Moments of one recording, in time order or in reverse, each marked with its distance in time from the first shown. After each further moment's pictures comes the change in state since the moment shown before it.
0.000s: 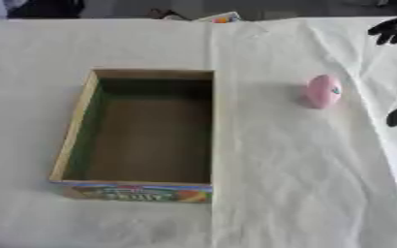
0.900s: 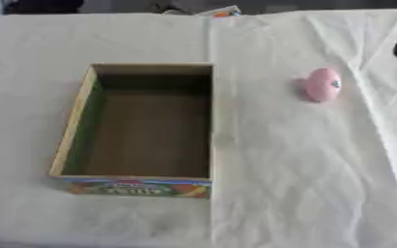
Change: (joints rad) left arm 0.000 -0.001 0.011 -0.002 -0.002 -0.002 0.013; right arm 0.121 -0.005 -0.155 -0.290 -0.043 0.051 -0.338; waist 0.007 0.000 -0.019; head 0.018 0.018
